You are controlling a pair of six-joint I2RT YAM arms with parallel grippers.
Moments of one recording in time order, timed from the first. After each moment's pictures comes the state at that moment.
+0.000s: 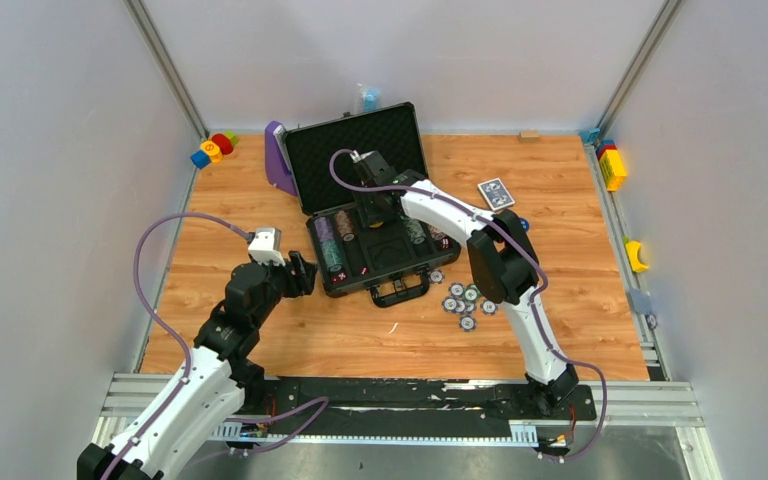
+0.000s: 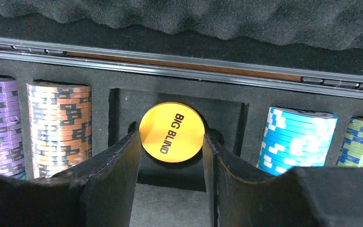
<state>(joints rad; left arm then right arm) -0.40 0.56 0.31 -0.07 -0.09 -0.35 0.72 2.29 1.96 -0.62 0.13 0.27</state>
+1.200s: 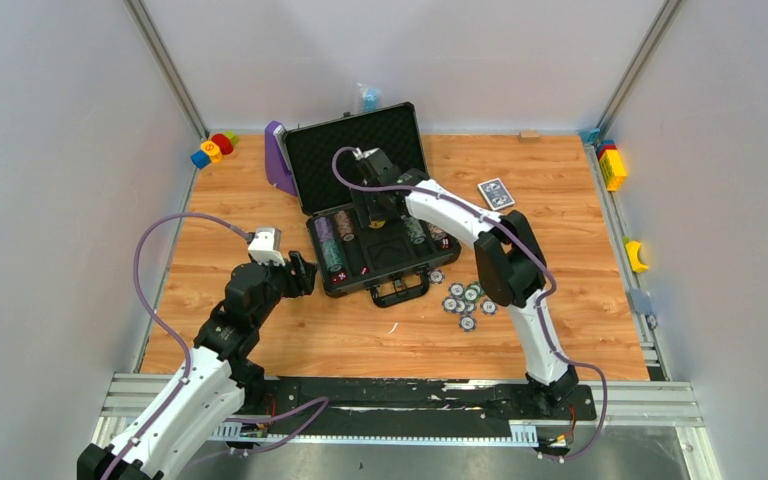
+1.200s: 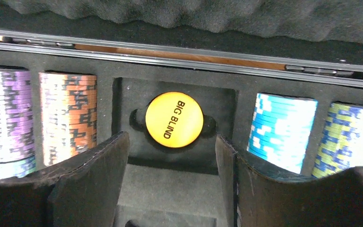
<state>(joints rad) -0.40 0.56 0.31 -0.07 -0.09 -0.35 0.72 2.24 1.91 -0.60 0.14 0.27</state>
